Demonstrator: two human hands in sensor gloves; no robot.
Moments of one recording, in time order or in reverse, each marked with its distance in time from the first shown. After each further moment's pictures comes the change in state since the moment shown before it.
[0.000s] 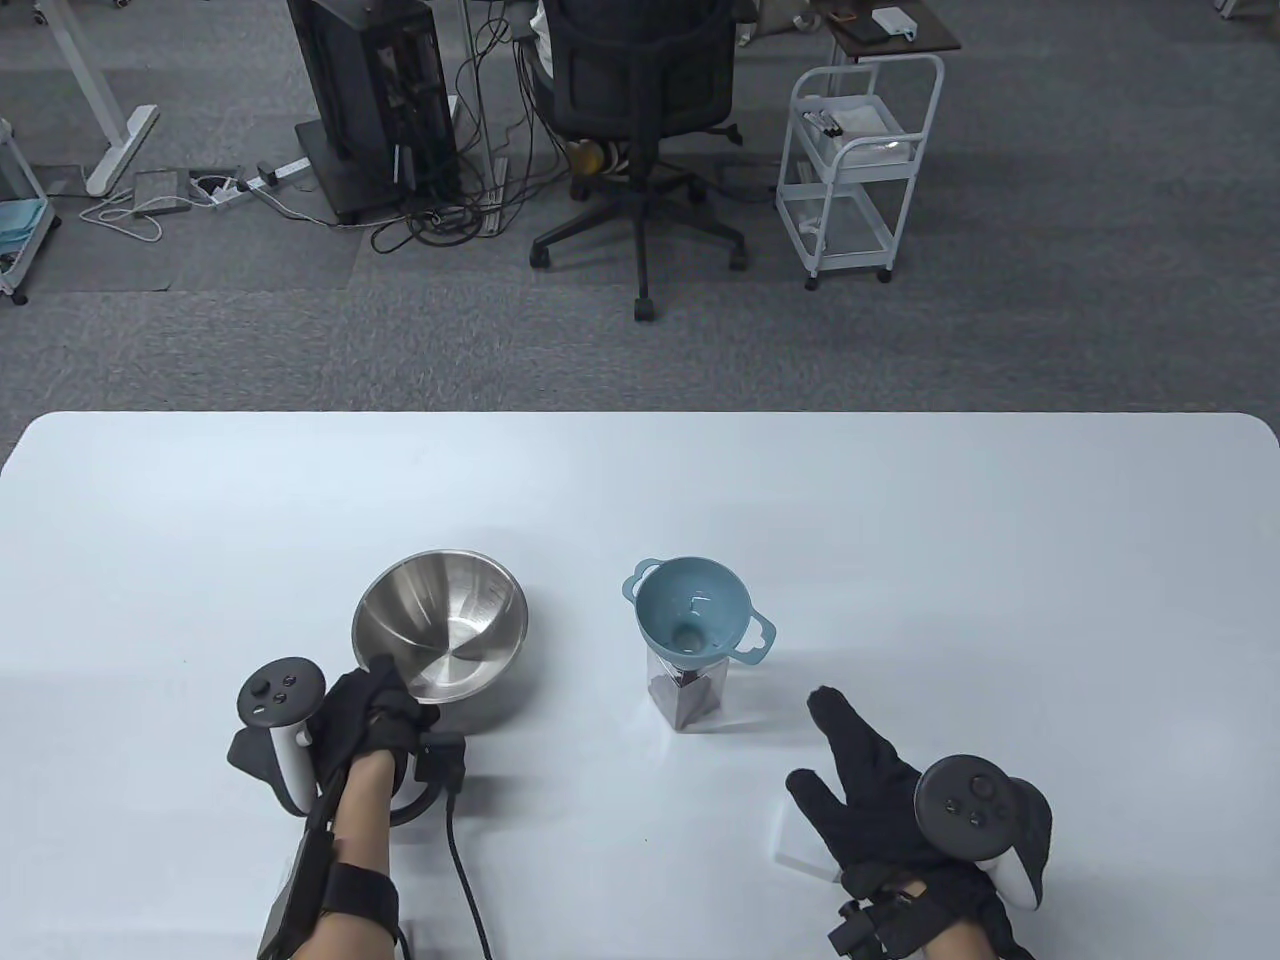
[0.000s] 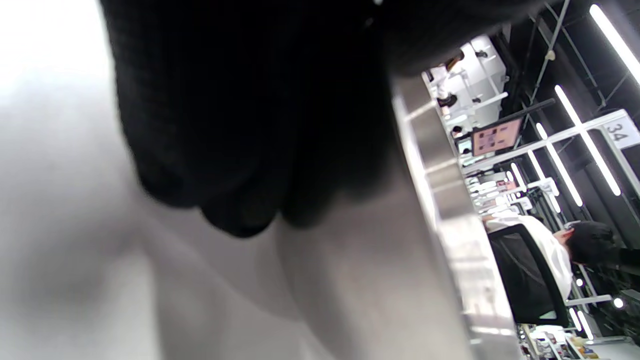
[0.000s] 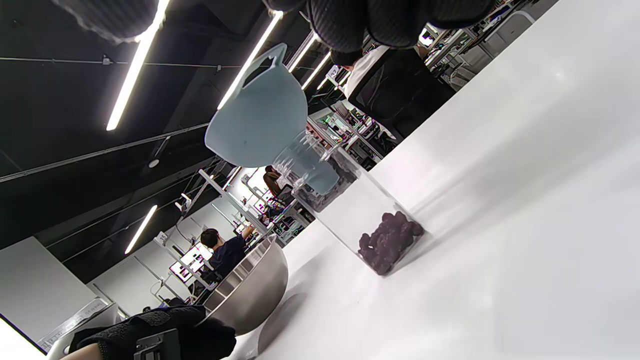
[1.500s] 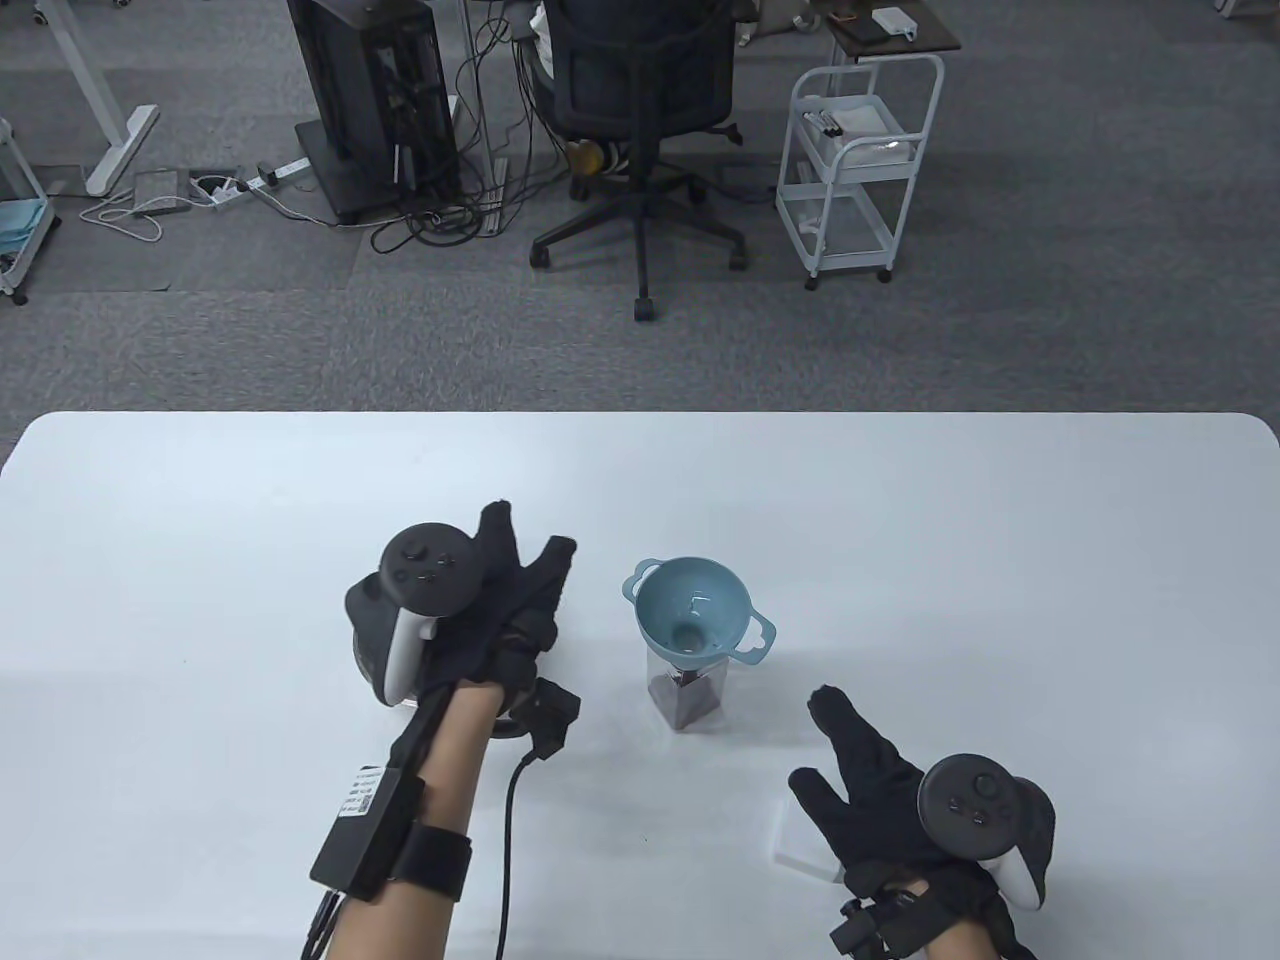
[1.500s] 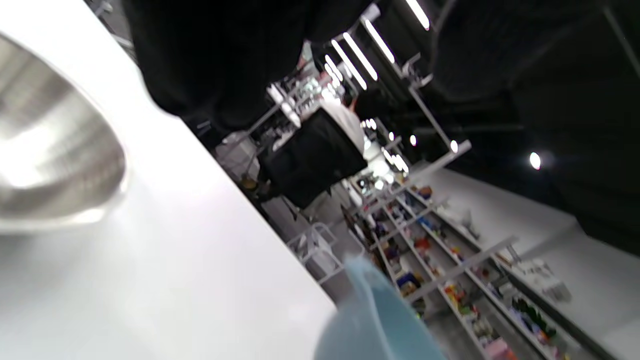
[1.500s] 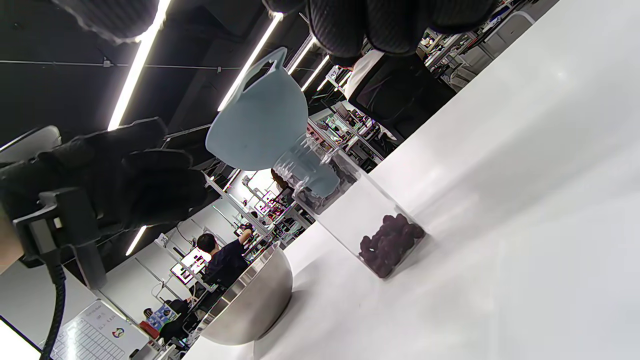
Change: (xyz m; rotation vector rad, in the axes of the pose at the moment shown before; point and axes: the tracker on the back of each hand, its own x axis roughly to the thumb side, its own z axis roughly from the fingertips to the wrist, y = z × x) left_hand 0.182 -0.051 0.110 -0.273 -0.582 -0.297; right_hand -0.001 -0.002 0.000 -0.003 0.000 -0.004
